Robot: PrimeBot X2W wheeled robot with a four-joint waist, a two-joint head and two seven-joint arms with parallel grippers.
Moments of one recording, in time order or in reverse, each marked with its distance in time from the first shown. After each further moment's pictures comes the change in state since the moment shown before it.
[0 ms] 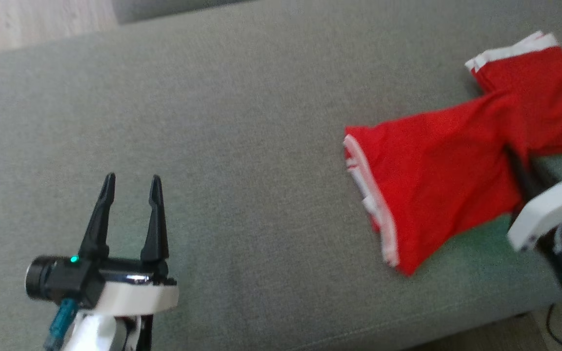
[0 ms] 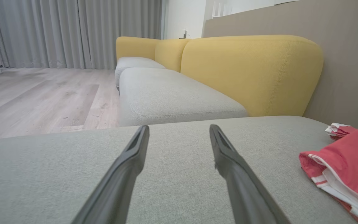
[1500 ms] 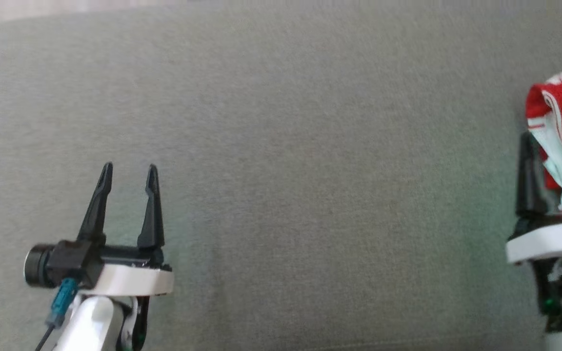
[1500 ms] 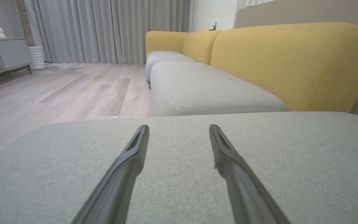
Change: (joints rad) left arm -0.090 -0.006 0.005 0.105 0.001 -0.025 0.000; right arm 0.090 0.228 -0.201 -0.176 -0.164 0.000 -0.261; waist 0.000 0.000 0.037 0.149
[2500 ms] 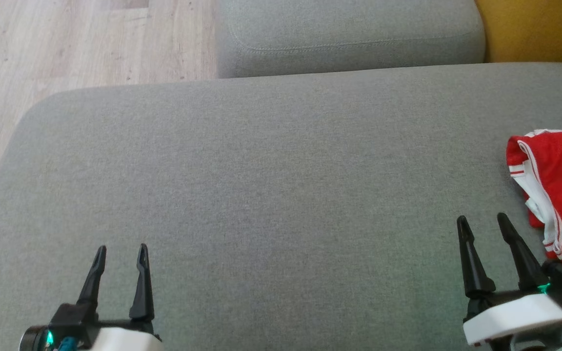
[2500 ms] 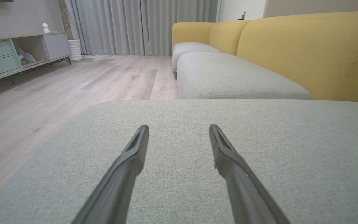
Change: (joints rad) left arm 0.248 0.030 0.019 -0.010 -0.033 0.062 0.066; right arm 0.284 0.028 0.182 -0.071 0.031 0.000 -0.032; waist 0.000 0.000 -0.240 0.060
